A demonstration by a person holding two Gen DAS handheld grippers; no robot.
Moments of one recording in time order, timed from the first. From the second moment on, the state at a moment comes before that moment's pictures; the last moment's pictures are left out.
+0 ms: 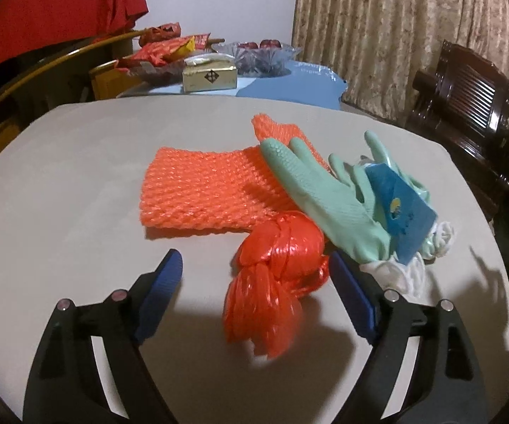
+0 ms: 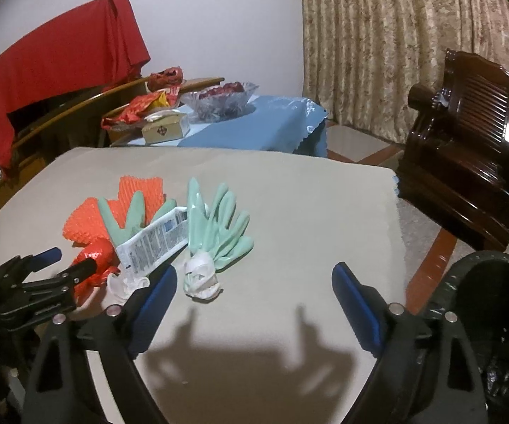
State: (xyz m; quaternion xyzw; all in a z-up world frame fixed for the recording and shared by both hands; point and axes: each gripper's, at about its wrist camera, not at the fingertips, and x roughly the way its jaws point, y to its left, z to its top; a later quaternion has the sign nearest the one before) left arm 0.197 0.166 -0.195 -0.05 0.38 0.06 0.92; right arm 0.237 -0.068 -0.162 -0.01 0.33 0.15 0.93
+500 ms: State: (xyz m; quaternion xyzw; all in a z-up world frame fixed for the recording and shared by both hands) left arm 0.212 0.167 -0.200 -0.07 0.39 0.04 0.92; right arm 0.261 -0.042 -0.180 -0.02 0.35 0.16 0.92
